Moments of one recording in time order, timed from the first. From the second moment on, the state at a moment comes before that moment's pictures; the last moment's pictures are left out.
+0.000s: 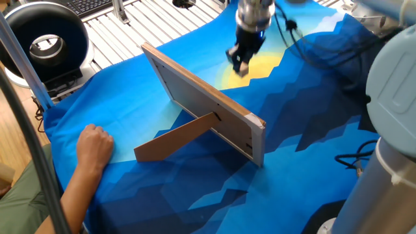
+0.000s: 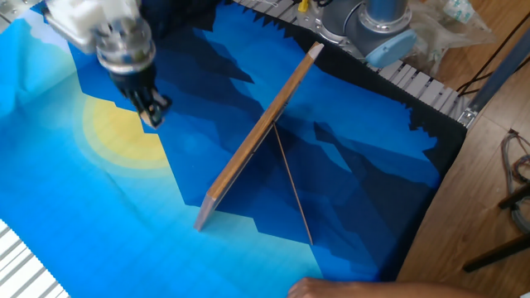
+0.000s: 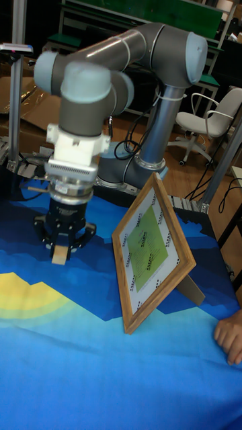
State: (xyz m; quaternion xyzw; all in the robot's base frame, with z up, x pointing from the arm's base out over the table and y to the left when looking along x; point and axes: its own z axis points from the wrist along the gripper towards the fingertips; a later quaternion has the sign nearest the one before) arm 0.566 -0.108 0.123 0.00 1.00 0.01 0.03
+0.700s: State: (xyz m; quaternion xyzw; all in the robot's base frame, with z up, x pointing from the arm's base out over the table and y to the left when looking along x) arm 0.591 -0.077 0.158 -0.08 0.99 0.02 0.07
